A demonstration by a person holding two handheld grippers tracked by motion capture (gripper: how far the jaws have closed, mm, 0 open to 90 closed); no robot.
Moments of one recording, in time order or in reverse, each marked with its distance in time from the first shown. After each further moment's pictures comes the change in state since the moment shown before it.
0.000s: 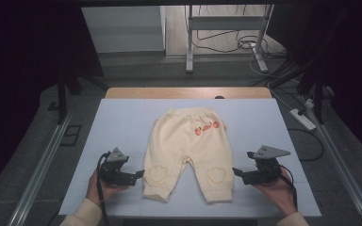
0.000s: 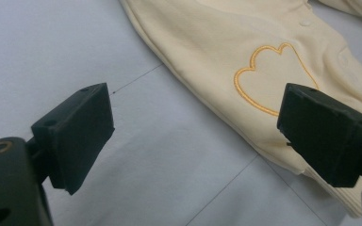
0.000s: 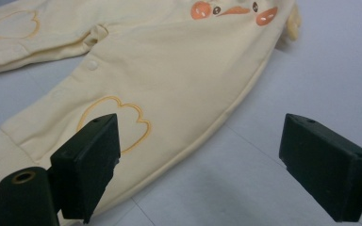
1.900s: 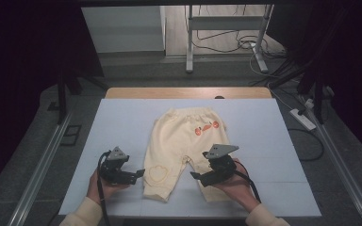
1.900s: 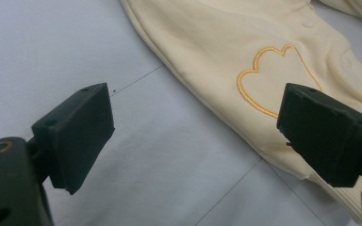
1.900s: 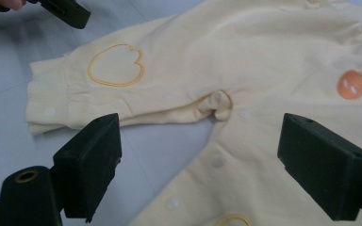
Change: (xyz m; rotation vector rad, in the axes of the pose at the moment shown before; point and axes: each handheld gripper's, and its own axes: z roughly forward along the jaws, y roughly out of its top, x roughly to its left) left arm 0.003 0.002 0.004 0.003 -0.011 -0.011; right arm 0.083 0.058 0.073 0.019 0.208 -0.152
